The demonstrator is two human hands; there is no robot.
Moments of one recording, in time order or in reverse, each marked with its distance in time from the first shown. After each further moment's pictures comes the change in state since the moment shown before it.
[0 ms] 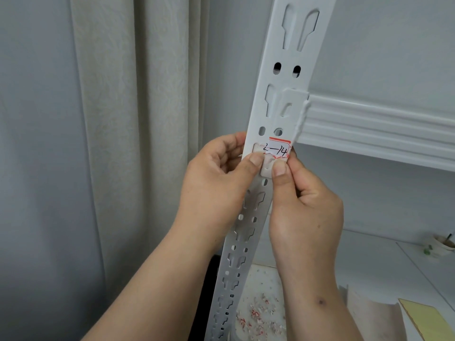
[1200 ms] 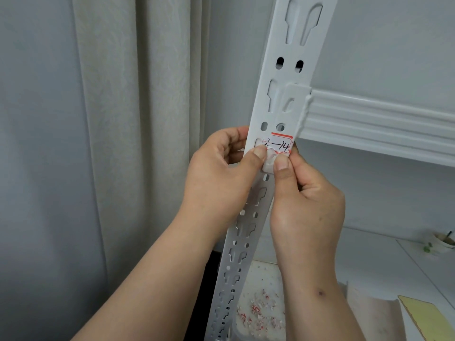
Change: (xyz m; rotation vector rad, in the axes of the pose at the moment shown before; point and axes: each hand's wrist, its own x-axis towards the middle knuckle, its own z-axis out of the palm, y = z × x) left_hand 0.004 -0.001 -0.001 0.114 -0.022 0.029; right_hand 0.000 -0.005 0.004 -0.009 0.032 0.016
